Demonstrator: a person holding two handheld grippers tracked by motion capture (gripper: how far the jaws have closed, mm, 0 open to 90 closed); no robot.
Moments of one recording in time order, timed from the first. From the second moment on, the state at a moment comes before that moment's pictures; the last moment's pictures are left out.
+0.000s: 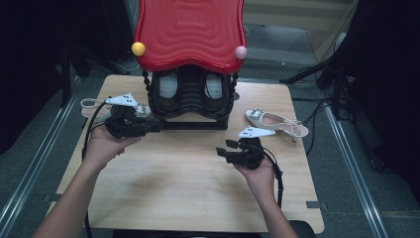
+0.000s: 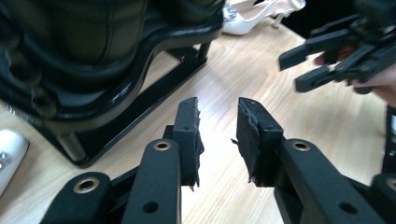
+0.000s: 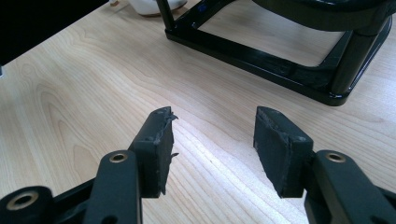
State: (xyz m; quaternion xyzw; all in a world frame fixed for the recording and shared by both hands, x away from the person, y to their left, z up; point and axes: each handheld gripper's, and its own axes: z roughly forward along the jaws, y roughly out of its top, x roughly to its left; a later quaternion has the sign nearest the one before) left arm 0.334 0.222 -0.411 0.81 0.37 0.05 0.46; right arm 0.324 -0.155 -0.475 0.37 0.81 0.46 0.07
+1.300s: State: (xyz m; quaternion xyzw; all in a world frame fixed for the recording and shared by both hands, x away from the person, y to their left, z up) left arm 0.391 0.268 -0.483 0.79 0.42 0.08 0.43; right arm 0.307 -0.173 -0.482 0.39 0.80 0.45 0.09
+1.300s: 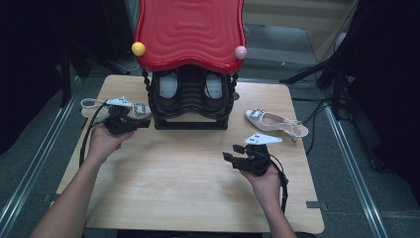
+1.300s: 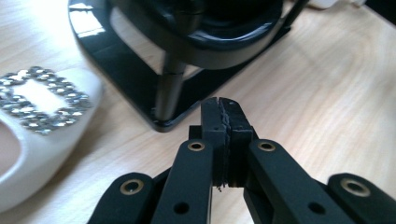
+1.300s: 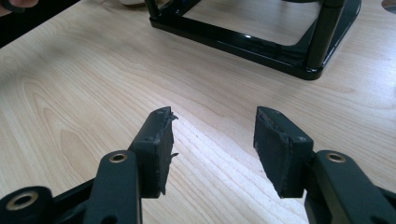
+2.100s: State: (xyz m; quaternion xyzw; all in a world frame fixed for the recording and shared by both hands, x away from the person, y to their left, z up) left arm 0.419 0.315 -0.523 0.79 0.48 0.09 0.38; right arm 0.304 -0.171 -0.484 0.39 0.80 0.44 0.10
